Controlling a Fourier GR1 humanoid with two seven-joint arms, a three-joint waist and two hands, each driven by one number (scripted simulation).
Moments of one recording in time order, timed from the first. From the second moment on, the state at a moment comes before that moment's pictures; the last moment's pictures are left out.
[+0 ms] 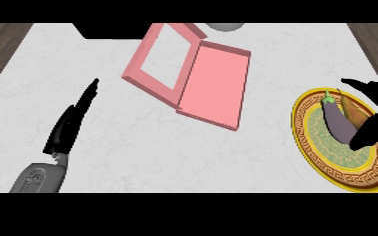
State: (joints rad) left arm -0.14 0.33 -0.09 -1.31 -0.13 0.05 -0.06; right arm -0.35 -0.67 0.01 -1.26 0.51 0.60 0.45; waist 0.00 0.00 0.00
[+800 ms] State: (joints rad) left arm -0.16 0.27 -0.03 -1.30 -0.20 0.00 -0.05; right arm -0.41 -0.54 -0.03 -1.08 0.65 0.56 0.36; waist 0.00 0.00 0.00
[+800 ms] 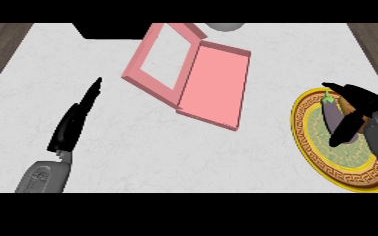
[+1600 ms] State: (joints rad) left arm -0.16 0.24 0.00 -1.32 -0.25 -0.02 -0.03; right arm -0.38 -0.52 0.02 -0.99 0.85 0.34 0.15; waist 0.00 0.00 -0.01
